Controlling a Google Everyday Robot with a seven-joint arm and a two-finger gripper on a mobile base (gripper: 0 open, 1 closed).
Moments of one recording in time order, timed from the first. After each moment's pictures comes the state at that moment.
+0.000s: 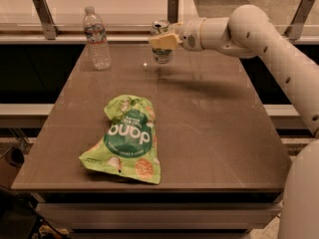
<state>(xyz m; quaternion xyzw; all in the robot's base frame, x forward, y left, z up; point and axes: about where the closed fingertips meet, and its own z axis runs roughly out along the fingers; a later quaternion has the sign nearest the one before) 0.773 -0.015 0.932 -0.40 0.67 0.29 0.55</state>
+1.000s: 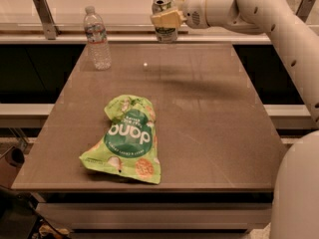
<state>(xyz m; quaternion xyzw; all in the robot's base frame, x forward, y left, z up) 0.779 -0.024 0.997 -0.43 0.65 0.24 0.58</state>
